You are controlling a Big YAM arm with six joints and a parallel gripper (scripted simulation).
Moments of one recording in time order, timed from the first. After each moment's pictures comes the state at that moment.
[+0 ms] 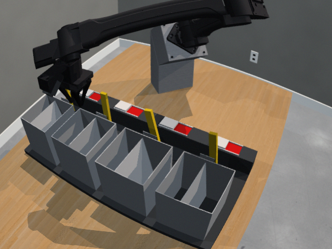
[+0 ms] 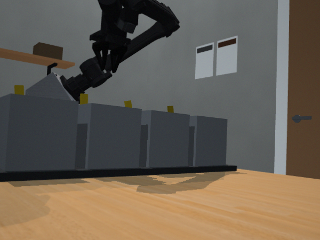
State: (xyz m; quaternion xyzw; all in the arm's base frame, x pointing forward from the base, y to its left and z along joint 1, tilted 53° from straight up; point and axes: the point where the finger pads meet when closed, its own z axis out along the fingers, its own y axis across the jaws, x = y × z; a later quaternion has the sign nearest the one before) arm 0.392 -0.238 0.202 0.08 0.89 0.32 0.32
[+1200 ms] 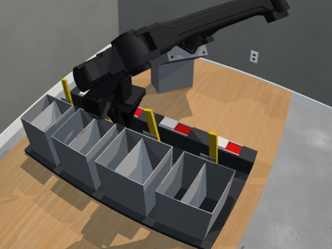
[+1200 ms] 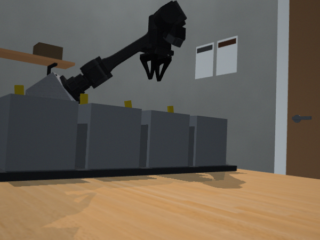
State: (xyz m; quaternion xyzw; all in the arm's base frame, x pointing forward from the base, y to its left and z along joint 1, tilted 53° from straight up) arm 0.386 -0.113 0.306 0.05 0.89 0.31 0.33
